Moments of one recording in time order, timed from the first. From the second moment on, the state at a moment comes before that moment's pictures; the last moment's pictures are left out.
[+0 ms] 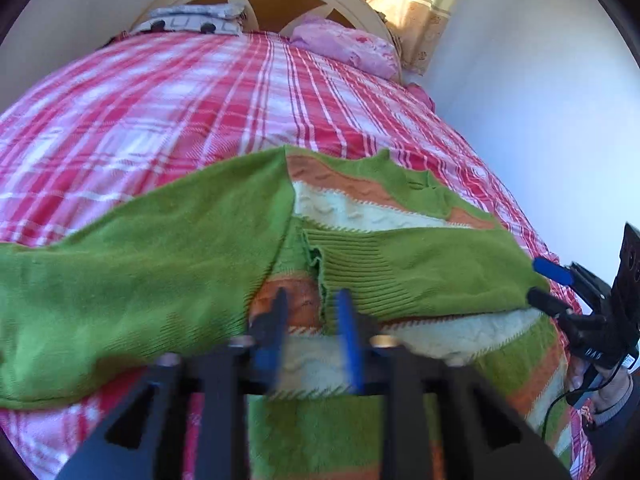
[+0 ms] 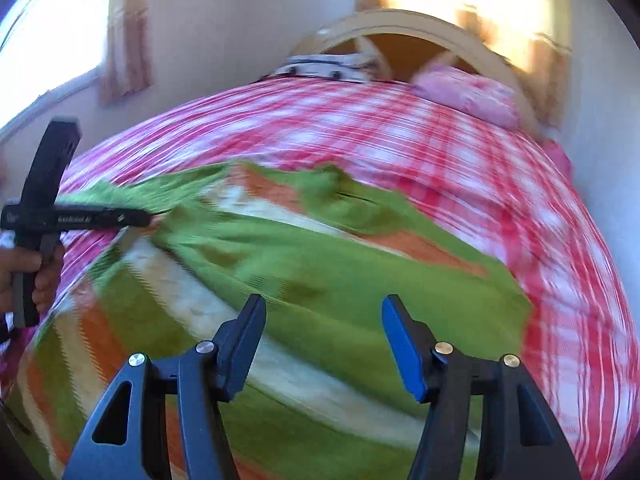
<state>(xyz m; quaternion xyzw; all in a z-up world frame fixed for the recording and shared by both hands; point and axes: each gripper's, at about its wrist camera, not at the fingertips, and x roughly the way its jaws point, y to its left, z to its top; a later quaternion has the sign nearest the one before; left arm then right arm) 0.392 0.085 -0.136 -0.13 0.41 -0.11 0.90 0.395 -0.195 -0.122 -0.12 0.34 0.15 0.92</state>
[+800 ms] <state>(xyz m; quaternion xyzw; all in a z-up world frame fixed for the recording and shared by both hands) 0.332 0.218 -0.145 -0.20 0.38 -0.01 0.90 0.404 -0.010 -0.167 -0.26 0.39 0.24 0.85</state>
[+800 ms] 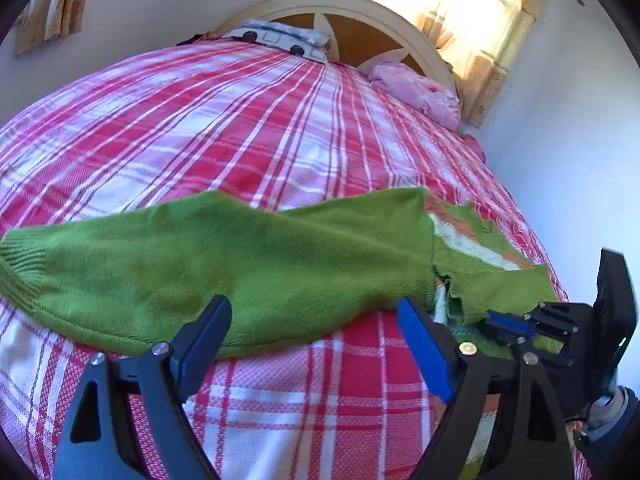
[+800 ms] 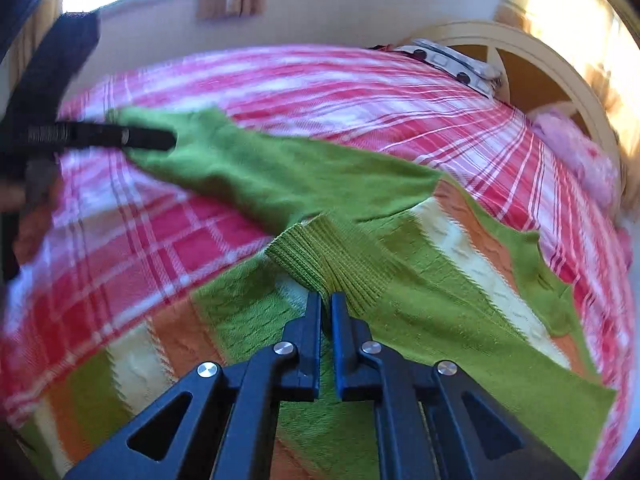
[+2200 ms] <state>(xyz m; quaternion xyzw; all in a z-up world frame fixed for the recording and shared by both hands) 0.290 0.374 -0.169 -0.26 0.36 0.20 0.87 0.301 -0.144 -0.167 -0.24 0.33 0.13 0.90</state>
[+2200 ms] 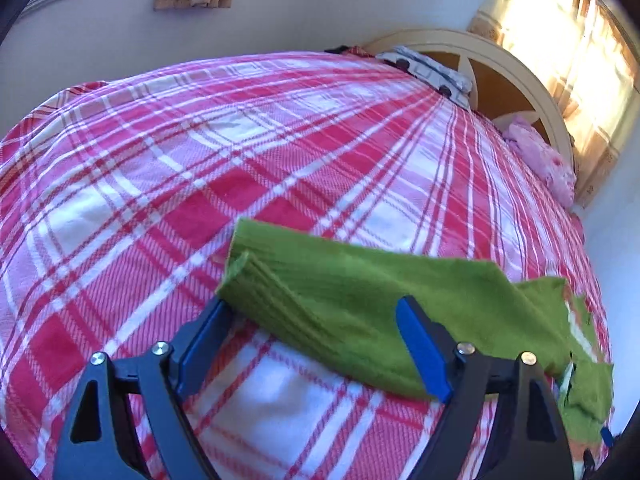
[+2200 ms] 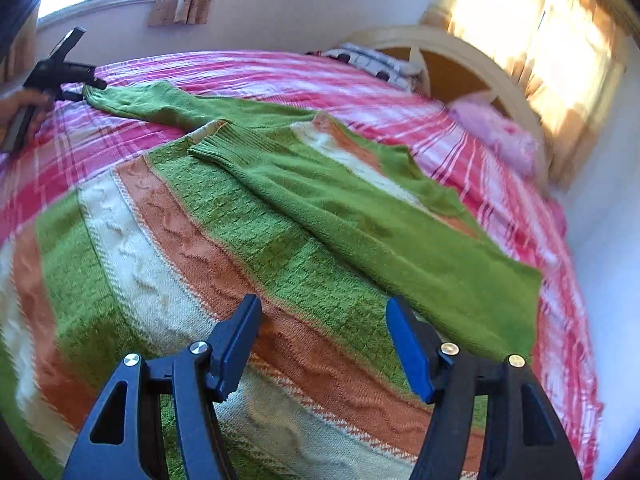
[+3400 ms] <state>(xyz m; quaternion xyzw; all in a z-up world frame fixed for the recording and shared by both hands) 0.339 0.177 -0.025 -0.08 0.29 -0.02 0.95 0.294 -0.170 -0.167 -0.15 0.33 0.10 0.93</state>
